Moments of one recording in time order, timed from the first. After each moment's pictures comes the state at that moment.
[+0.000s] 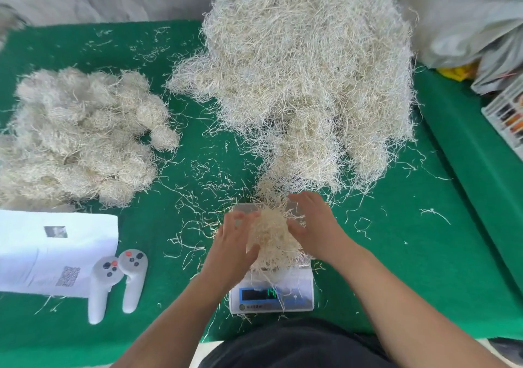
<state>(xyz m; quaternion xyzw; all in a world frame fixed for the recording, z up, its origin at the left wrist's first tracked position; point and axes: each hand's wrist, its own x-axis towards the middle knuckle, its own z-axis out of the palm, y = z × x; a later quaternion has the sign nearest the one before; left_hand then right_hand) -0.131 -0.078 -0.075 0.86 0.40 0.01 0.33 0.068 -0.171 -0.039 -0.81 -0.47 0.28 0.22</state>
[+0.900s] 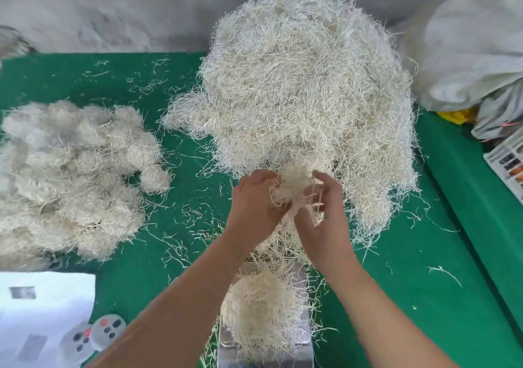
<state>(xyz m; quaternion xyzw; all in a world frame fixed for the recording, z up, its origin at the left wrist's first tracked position) 0.023 0.042 0.008 0.87 0.36 0.15 0.30 0.117 -0.089 0.014 -0.73 -0.40 0.13 0.54</state>
